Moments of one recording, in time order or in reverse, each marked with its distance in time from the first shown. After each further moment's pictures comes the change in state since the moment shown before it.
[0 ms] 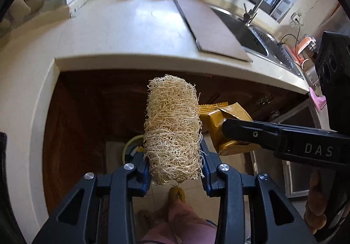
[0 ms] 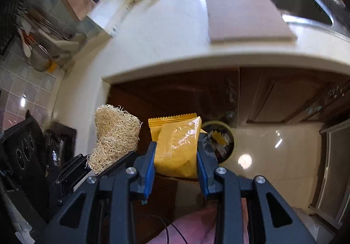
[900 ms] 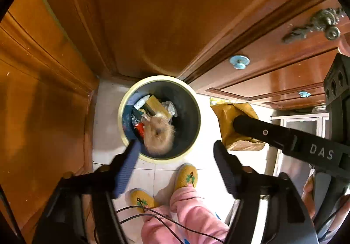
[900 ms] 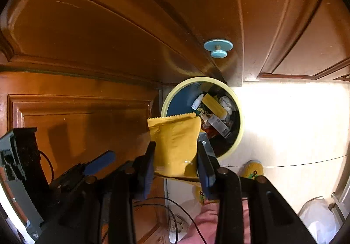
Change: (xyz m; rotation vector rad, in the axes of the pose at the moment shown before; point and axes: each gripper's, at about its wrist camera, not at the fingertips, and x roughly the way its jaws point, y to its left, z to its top) left arm 0.295 0.117 -0.086 -0.217 0.306 0.067; right arm 0.305 -0.148 -0.027 0.146 0.259 0.036
